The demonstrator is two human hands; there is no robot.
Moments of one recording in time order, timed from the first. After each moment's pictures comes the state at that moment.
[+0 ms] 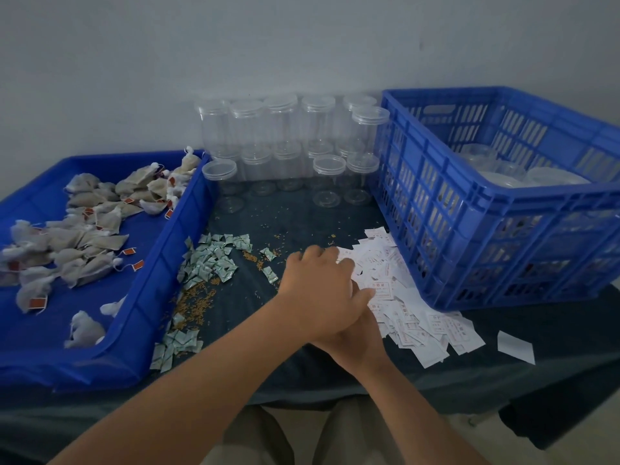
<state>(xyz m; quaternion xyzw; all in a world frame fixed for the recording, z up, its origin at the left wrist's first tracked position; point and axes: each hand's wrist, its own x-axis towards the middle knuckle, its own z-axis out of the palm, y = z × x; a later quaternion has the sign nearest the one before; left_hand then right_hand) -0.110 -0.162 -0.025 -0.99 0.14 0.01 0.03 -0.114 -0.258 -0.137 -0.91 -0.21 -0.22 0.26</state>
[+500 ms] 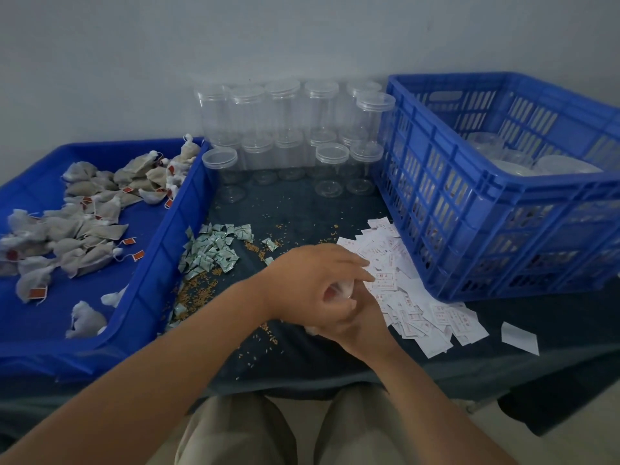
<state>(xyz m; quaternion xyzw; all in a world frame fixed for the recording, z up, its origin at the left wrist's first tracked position) -0.101 -0.115 -0.028 -0.91 0.38 -0.03 -0.14 -0.107 -0.276 -0.148 -0.80 -0.22 -0.05 0.56</state>
